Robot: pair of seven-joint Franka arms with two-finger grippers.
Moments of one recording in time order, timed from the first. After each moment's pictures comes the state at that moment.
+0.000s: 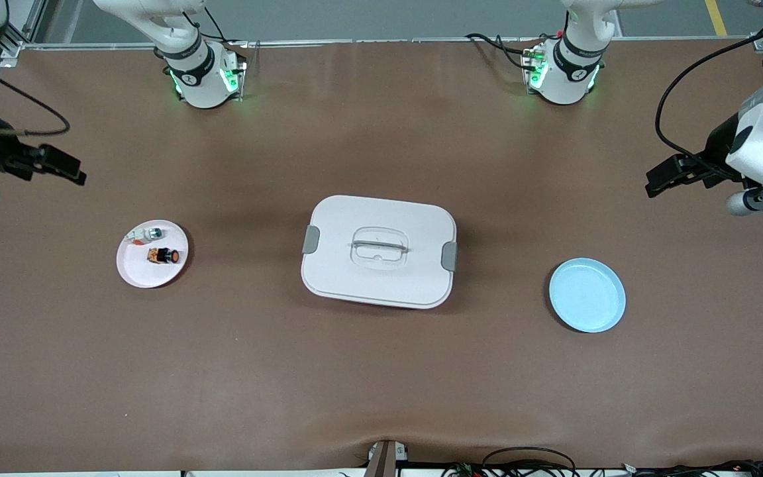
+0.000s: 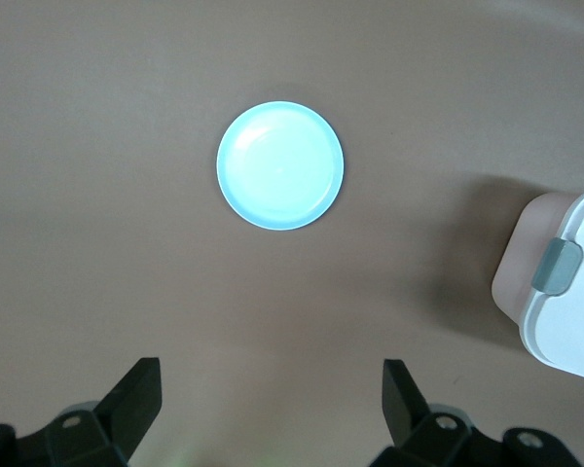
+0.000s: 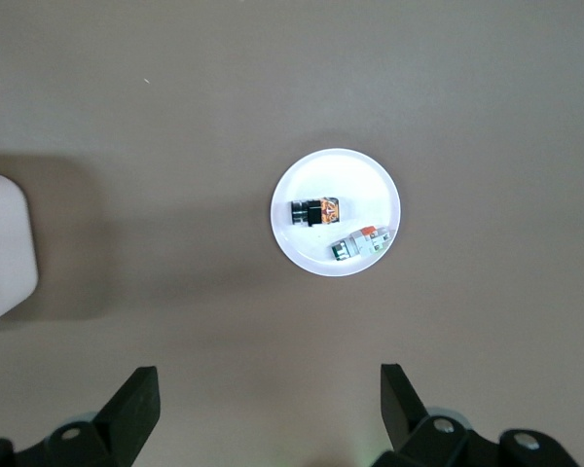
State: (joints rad) left arm 0.06 0.07 -0.19 -1.51 0.00 1.55 -0.29; right arm -0.03 0.02 0.00 -1.66 0.02 1.56 0.09
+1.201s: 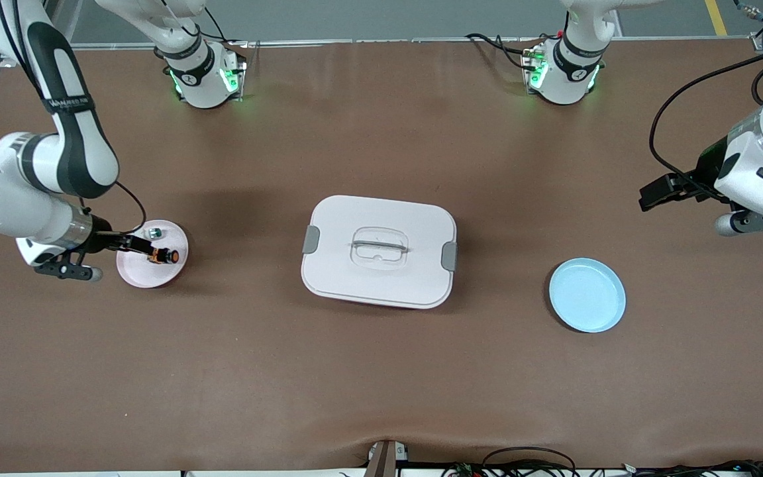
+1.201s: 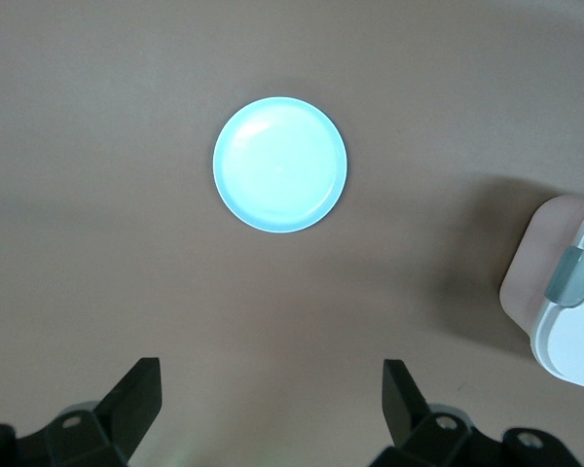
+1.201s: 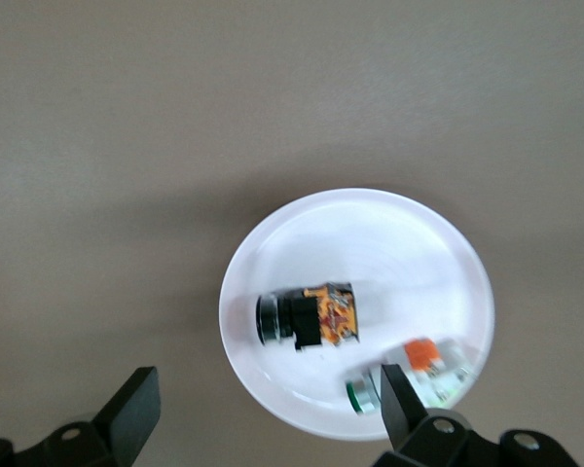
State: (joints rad) left arm 0.07 0.11 -0.19 -1.52 0.00 1.57 -0.29; right arm -0.11 0.27 0.00 -2.11 0.14 2.29 -0.03
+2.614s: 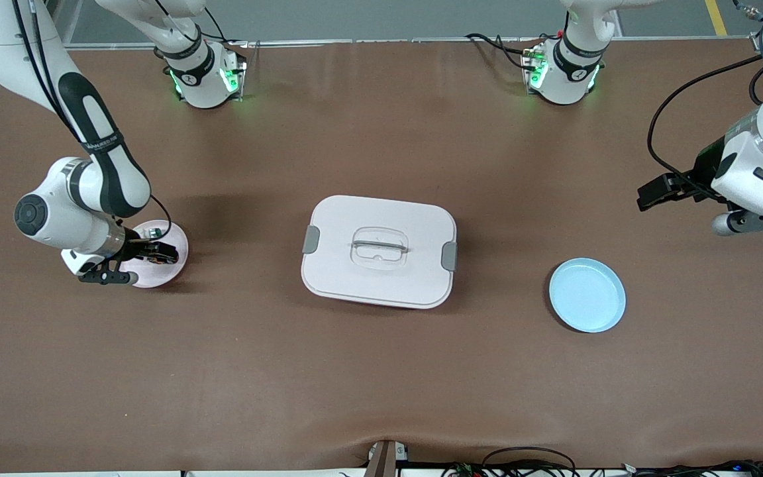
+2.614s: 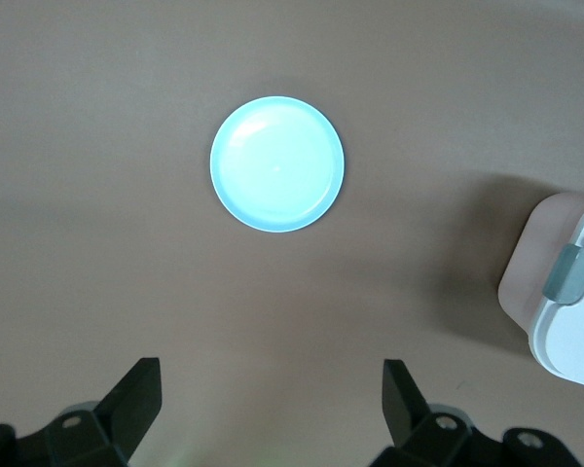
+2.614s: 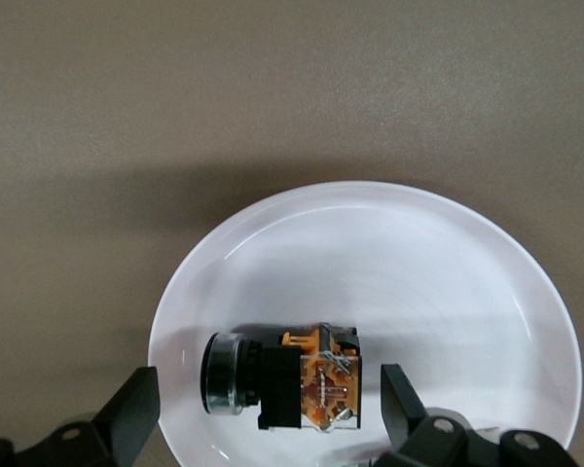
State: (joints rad) left arm 0.07 0.11 -0.20 -1.52 0.00 1.57 -0.29; right arm -0.11 0.41 0.00 -2.15 0.15 2.45 -0.18
